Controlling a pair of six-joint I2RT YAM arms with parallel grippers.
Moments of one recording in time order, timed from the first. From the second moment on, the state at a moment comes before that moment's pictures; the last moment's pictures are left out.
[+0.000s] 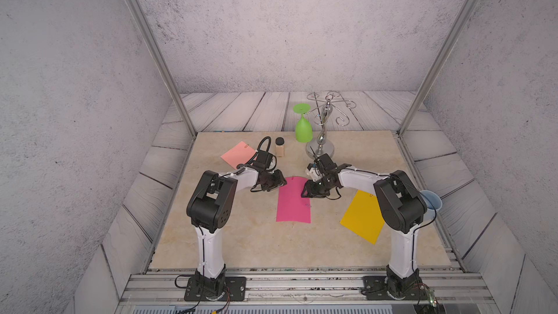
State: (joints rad) left arm -0.40 1.98 1.20 -0.24 0.38 -0.62; right arm 0.55 2.00 1.30 -0.48 -0.44 0.38
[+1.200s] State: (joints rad) left arm -0.42 1.98 1.14 -0.09 0.48 -0.72; right arm 0.55 1.99 1.24 -0.25 -0.55 0.45
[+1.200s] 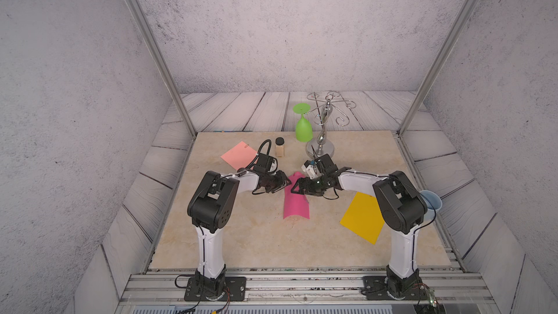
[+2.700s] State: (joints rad) left arm -0.46 1.84 1.14 -0.15 0.50 -0.77; right arm 0.54 1.97 1.26 -0.43 -0.49 0.43
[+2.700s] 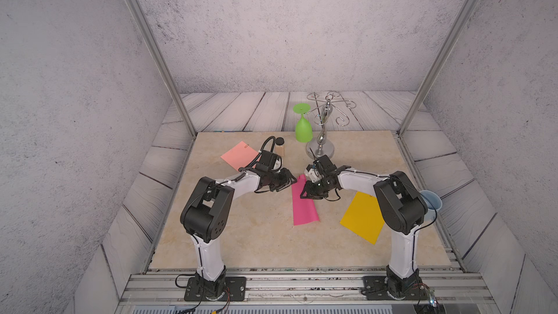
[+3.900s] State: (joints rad) left arm -0.40 1.62 0.99 0.21 0.84 -0.75; right arm 0.36 1.68 1.07 -0.15 -1.14 0.53
